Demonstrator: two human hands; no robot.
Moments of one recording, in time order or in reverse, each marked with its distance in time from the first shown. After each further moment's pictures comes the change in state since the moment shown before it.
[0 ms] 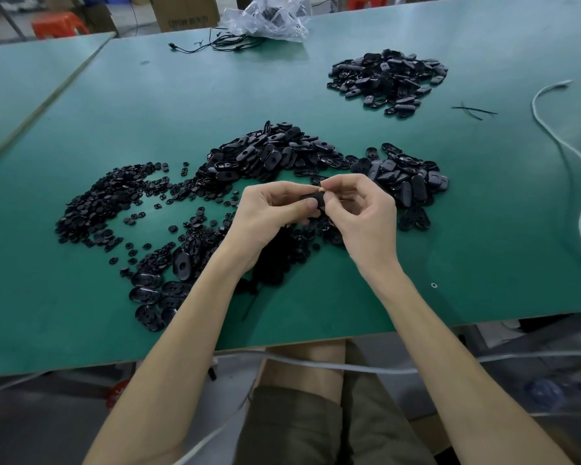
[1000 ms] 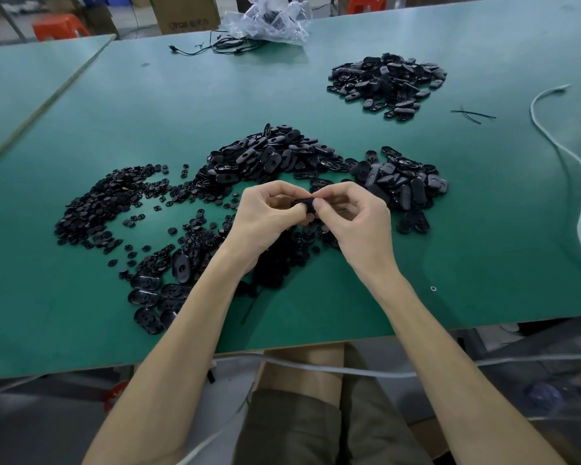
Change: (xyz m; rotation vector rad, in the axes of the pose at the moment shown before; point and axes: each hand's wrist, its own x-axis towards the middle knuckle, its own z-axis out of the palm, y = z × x) left_hand 0.000 0.000 0.004 0.075 0.116 -0.037; right_hand -0.002 0.002 -0.002 -0.078 -0.087 0.046
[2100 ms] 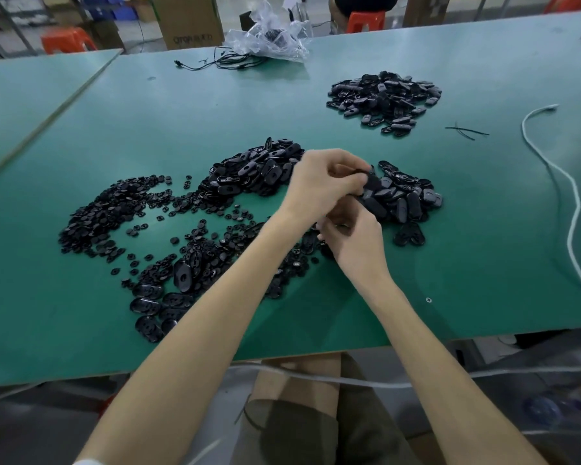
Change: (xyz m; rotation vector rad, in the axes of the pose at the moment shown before) left_hand 0.048 0.049 0.057 0.231 -0.095 0.185; right_hand 0.006 0.010 0.004 -0.039 -0.011 0.075
